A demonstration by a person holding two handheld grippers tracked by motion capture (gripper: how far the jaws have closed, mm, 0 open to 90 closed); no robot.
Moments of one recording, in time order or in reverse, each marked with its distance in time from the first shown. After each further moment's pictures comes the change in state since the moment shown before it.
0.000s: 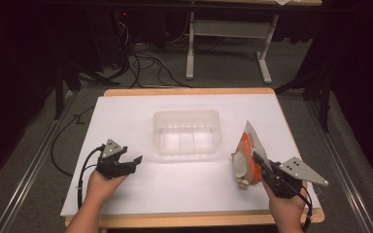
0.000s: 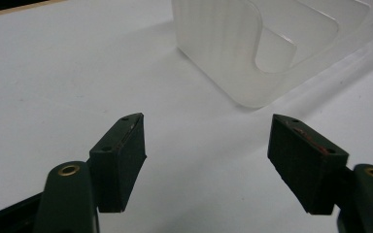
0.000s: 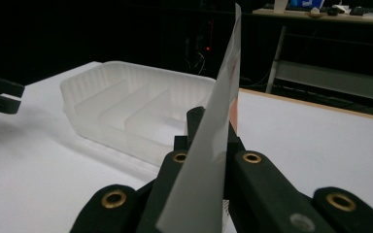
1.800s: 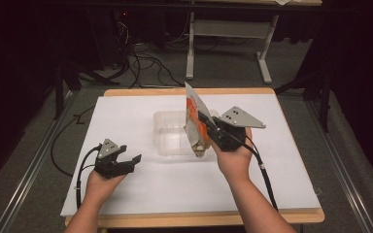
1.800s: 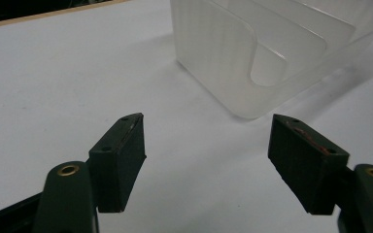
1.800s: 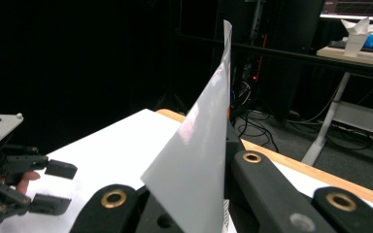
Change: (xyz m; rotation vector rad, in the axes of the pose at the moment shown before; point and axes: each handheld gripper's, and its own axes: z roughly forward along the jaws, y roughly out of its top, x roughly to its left) left arm 0.003 0.001 -0.006 -0.049 -0.016 -0.019; right arm 0.077 0.108 0.113 -0.057 0.177 -0.051
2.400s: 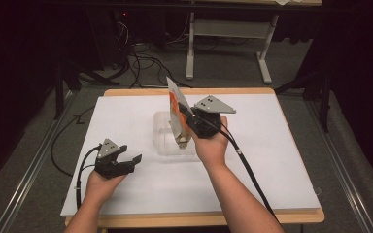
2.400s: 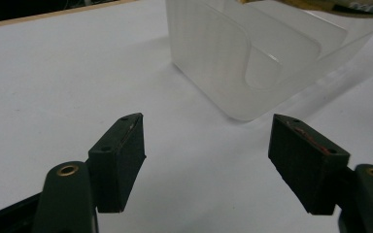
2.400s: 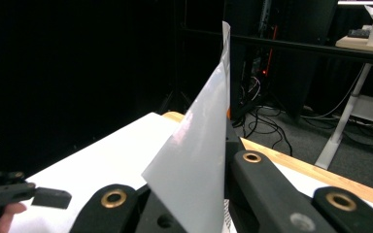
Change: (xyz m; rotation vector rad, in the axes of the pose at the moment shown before) left arm -0.001 0.000 -0.001 -0.010 -0.019 -0.004; right arm 0.012 0.003 0.065 0.022 0.018 0.032
